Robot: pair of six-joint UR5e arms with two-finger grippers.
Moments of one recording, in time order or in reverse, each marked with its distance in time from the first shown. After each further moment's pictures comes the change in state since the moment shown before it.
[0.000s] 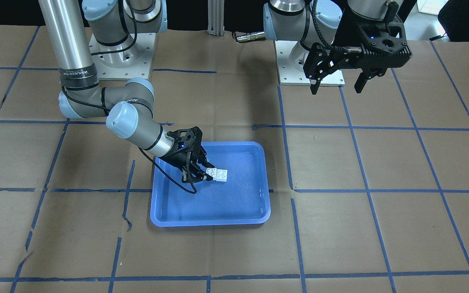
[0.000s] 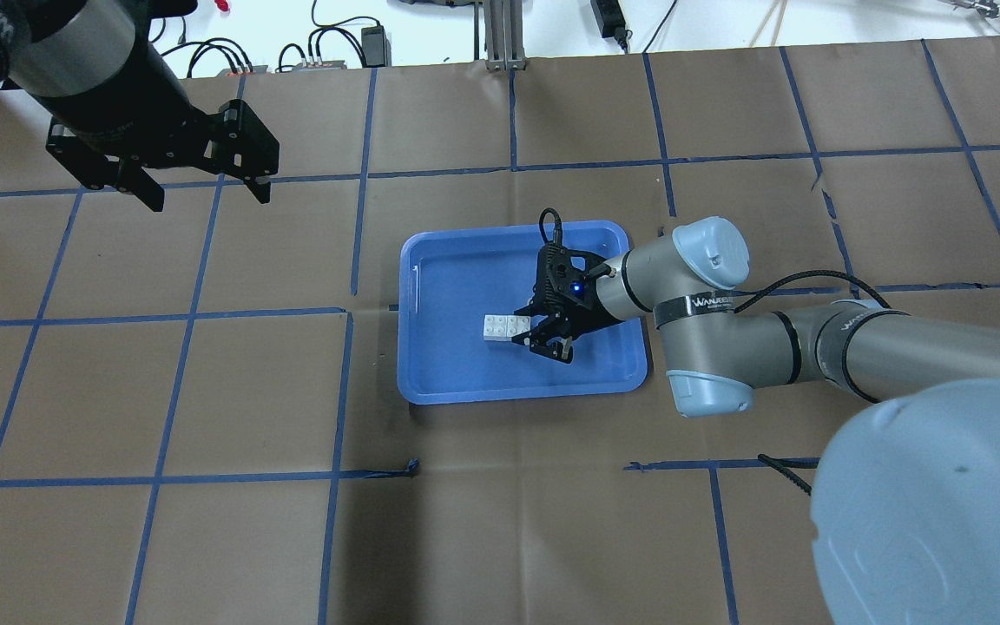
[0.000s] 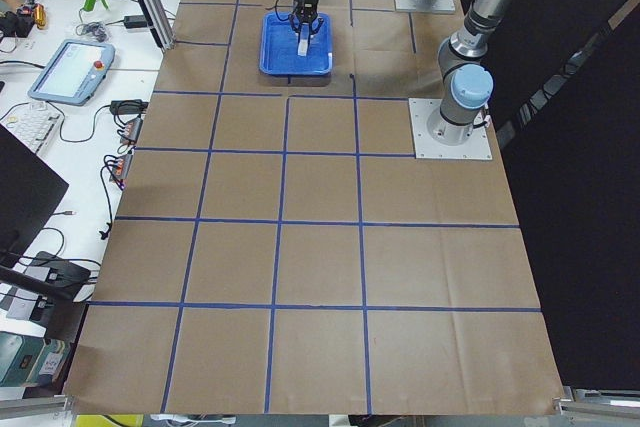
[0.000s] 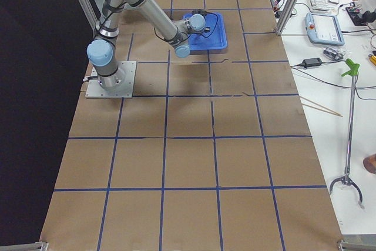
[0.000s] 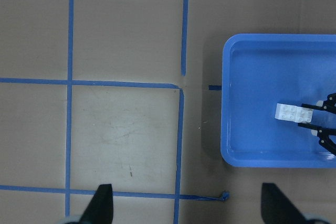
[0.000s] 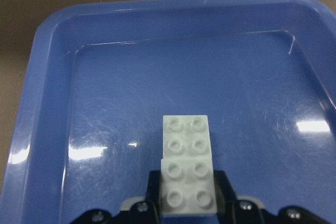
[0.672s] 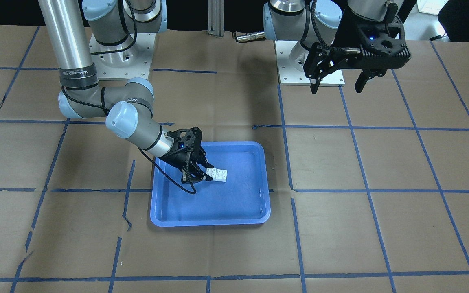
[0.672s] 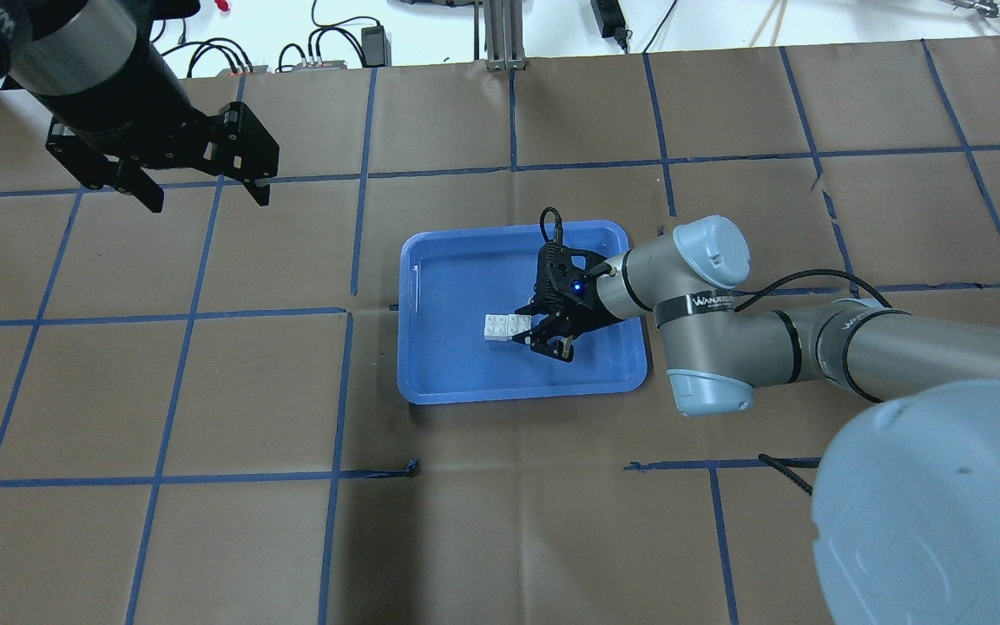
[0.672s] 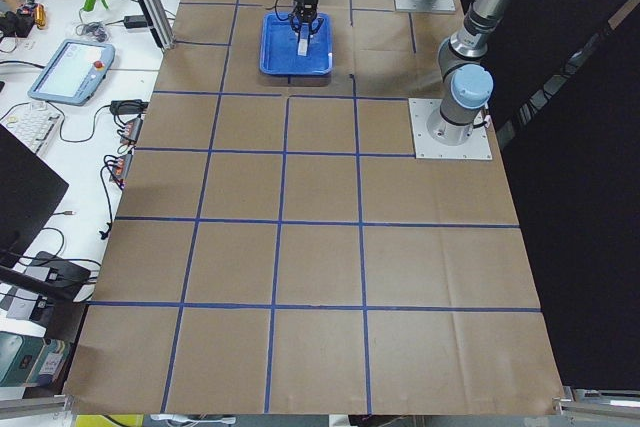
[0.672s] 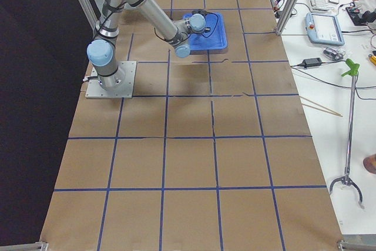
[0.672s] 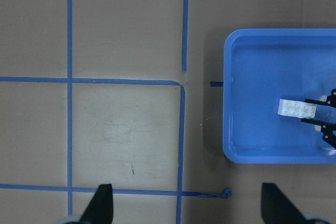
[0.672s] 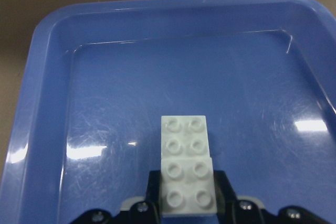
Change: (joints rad) left arm -0.002 -0.003 0.013 -0.021 0.004 0.014; right arm -0.001 -0.002 -0.001 0.000 -0.005 0.000
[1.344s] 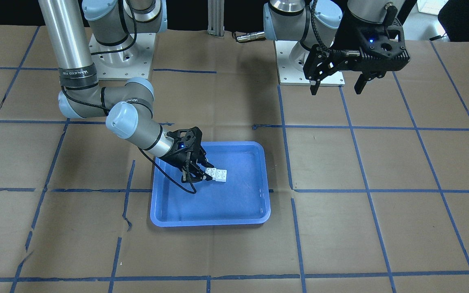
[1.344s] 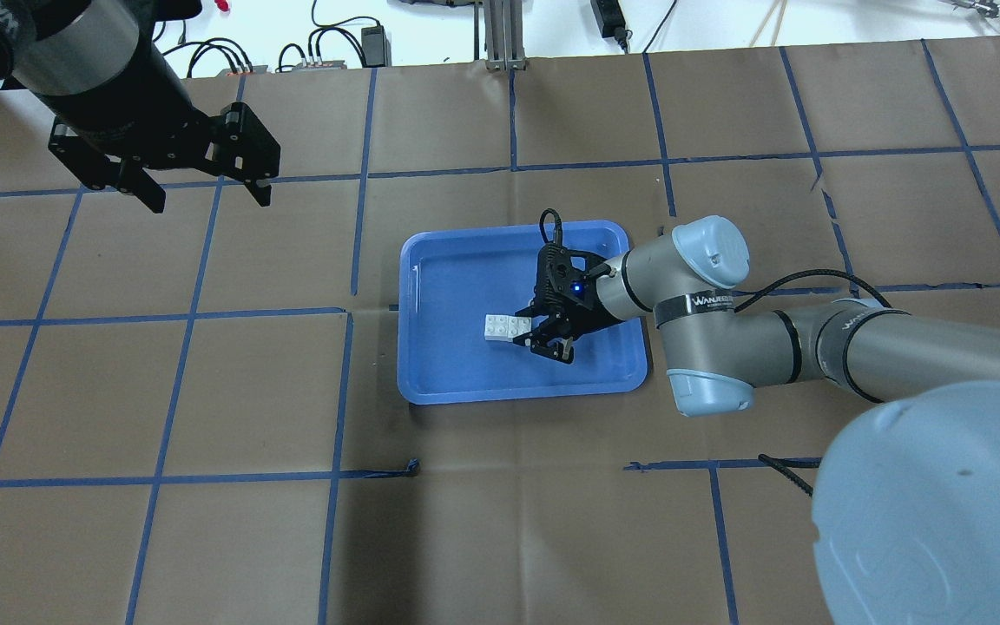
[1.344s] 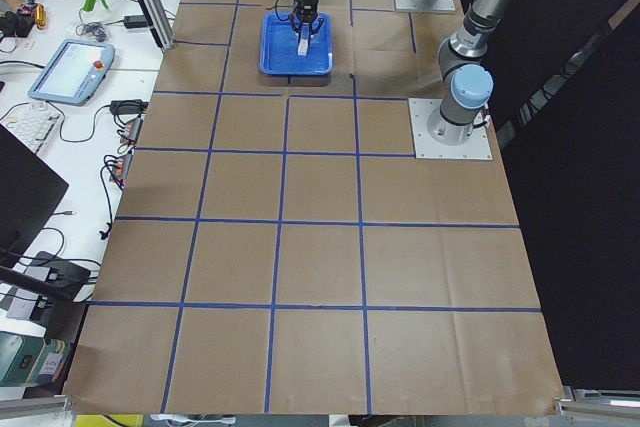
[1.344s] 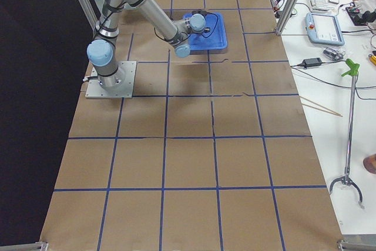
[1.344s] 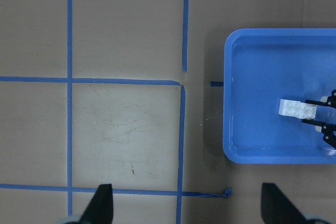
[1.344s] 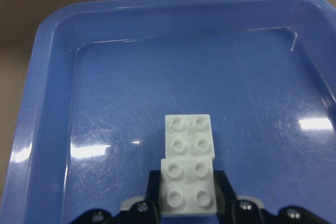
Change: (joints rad) left arm 0.001 -0.007 0.002 0.001 -0.001 0.000; right arm 0.000 -0.001 0.000 0.015 -0.001 -0.001
